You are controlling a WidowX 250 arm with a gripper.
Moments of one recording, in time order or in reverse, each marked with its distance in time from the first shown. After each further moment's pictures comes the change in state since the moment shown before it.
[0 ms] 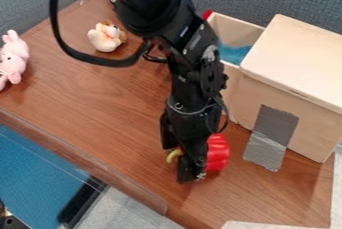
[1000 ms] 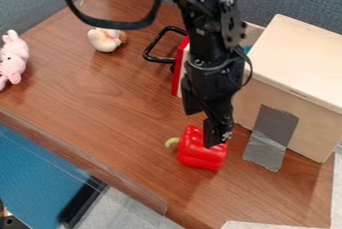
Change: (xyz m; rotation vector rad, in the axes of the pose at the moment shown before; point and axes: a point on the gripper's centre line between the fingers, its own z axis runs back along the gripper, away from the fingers) arm 0.037 0.016 0.030 -0.006 -0.099 -0.003
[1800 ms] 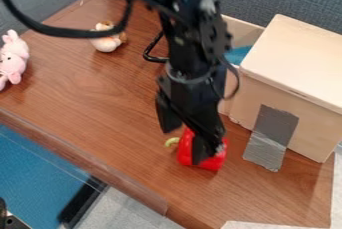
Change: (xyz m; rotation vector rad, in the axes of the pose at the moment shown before) arm -0.030 -0.021 0.024 -0.018 0.016 0.233
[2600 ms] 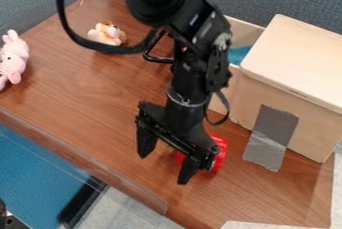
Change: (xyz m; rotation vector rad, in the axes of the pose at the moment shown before) arm -0.025 0.007 -0.036 0.107 0.239 0.351
